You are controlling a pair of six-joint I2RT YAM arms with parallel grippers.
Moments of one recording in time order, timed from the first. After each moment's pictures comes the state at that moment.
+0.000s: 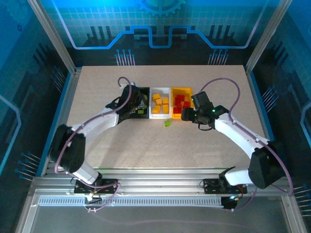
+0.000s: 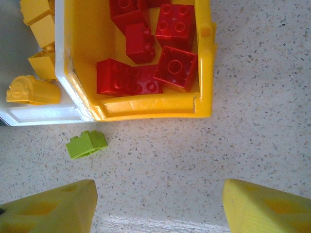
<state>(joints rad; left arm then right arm) -0.44 1.61 1.08 -0.18 -0.21 -0.68 0.45 1.36 0.99 -0.62 0.06 0.57</state>
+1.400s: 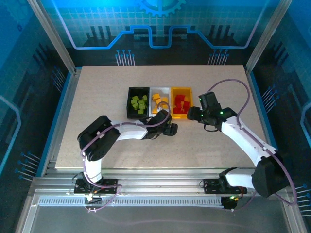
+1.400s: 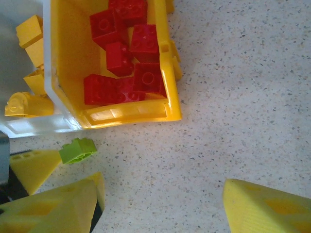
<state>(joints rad) -0.81 1.91 1.06 -0.02 -0.14 -0.56 0.38 1.26 0.96 -0.65 0.06 0.57</state>
